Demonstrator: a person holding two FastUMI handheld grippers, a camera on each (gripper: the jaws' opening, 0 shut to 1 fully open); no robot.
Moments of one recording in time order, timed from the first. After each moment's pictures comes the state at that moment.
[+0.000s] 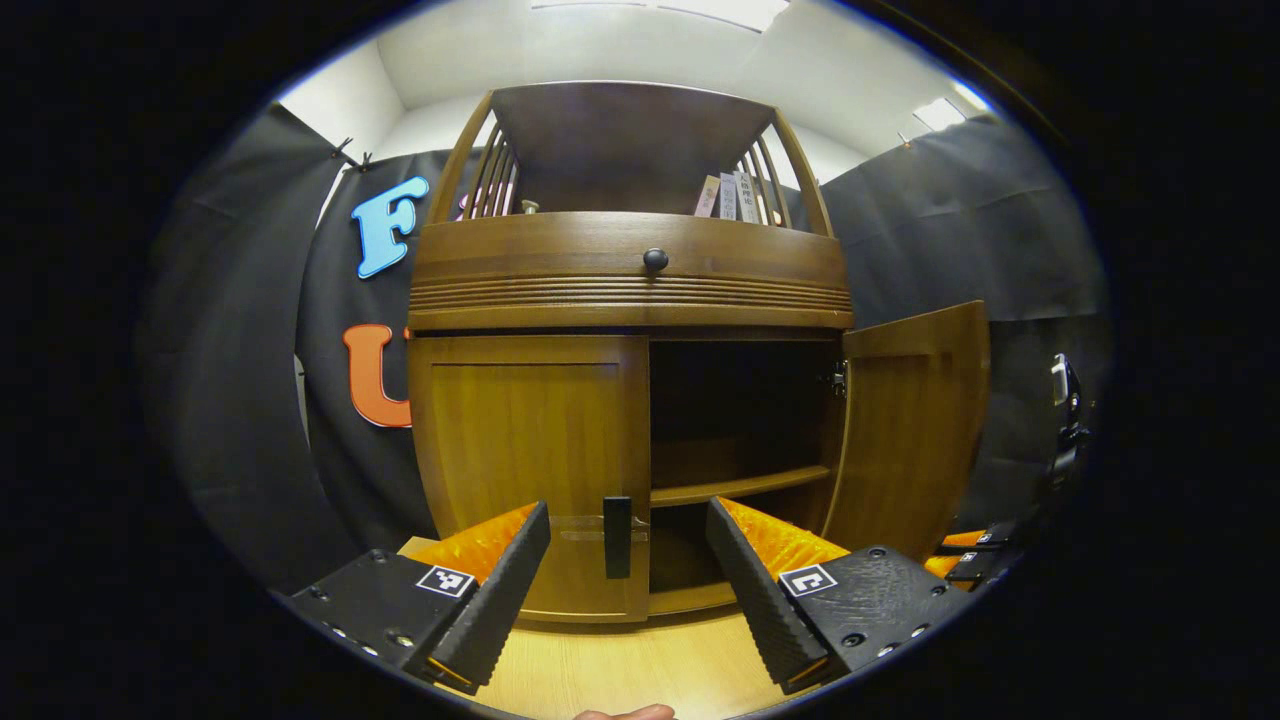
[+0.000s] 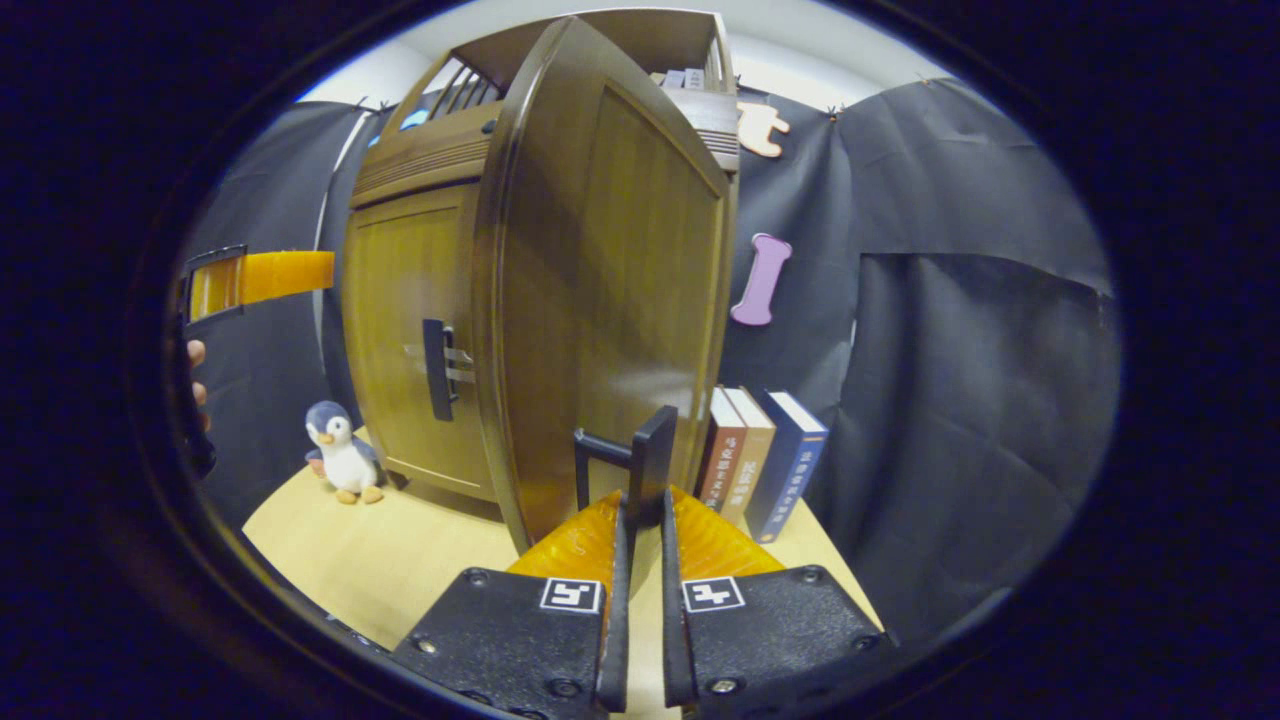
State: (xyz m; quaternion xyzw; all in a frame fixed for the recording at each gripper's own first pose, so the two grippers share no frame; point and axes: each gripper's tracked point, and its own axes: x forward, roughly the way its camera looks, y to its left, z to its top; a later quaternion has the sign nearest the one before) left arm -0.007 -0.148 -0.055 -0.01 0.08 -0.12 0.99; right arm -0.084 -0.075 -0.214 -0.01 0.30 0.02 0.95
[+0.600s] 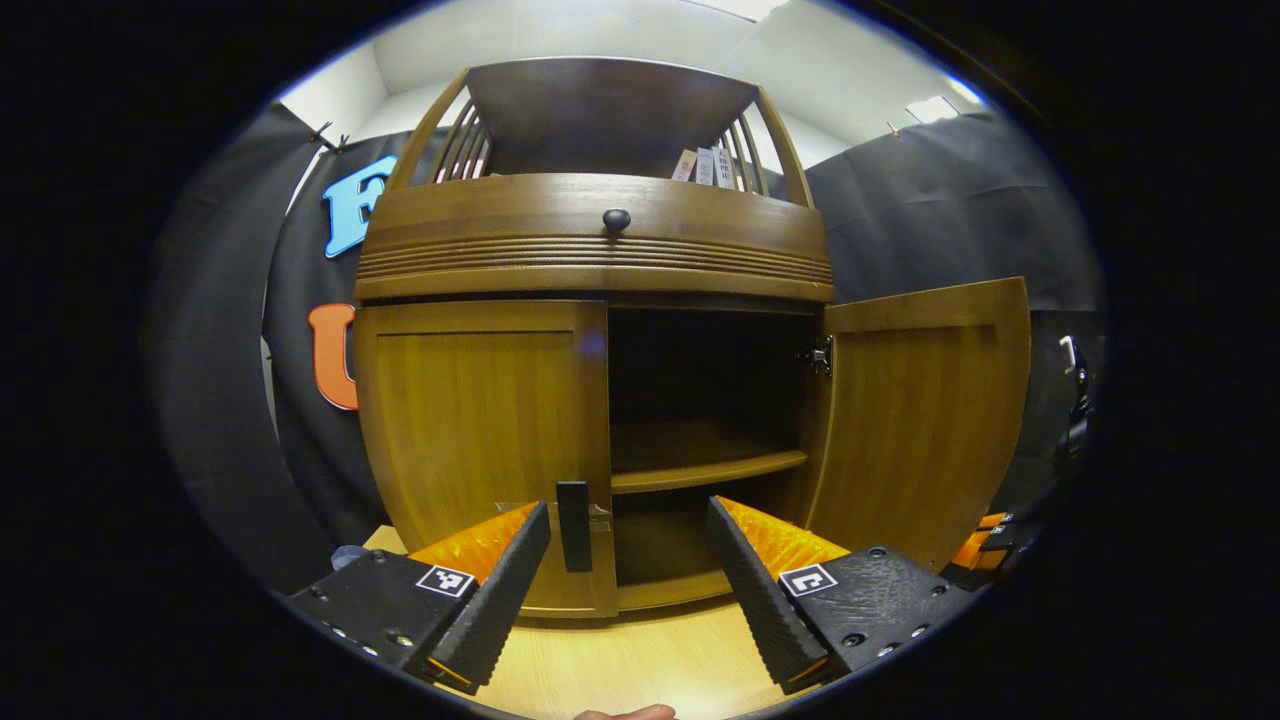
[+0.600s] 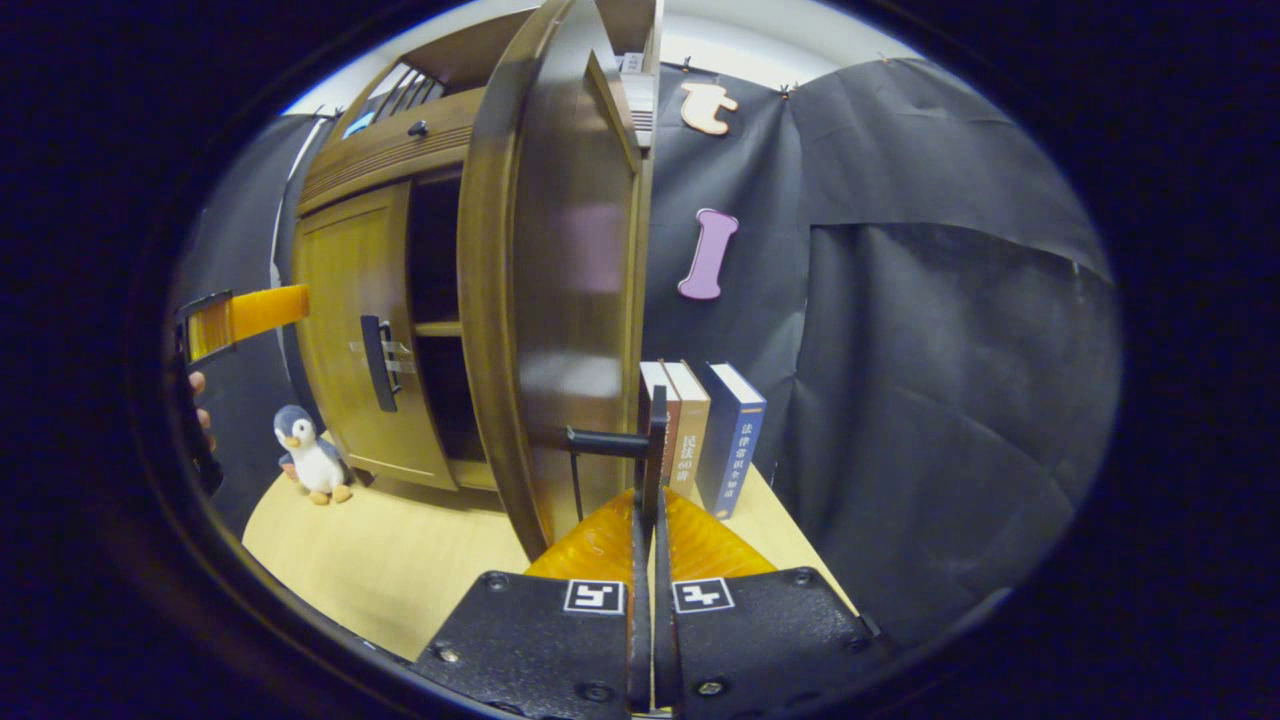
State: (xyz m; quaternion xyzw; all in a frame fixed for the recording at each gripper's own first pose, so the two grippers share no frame) left arm 0.010 -0.183 -0.083 -0.02 0.10 -0.15 0.98; right arm -0.100 -0.128 -0.218 0.01 0.33 -0.03 0.94
